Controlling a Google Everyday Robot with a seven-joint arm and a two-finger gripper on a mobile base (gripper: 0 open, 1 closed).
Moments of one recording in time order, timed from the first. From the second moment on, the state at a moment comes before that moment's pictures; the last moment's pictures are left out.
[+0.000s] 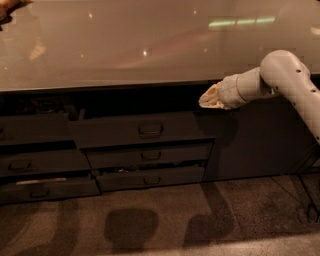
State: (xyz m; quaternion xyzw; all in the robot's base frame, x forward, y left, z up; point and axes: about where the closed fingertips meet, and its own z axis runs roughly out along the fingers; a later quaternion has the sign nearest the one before) arm 0.703 -0.178 0.767 -0.73 0.55 -0.01 0.40
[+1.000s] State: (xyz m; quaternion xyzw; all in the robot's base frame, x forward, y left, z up) arm 0.723 -0.157 0.762 -0.76 0.55 -0.10 0.33
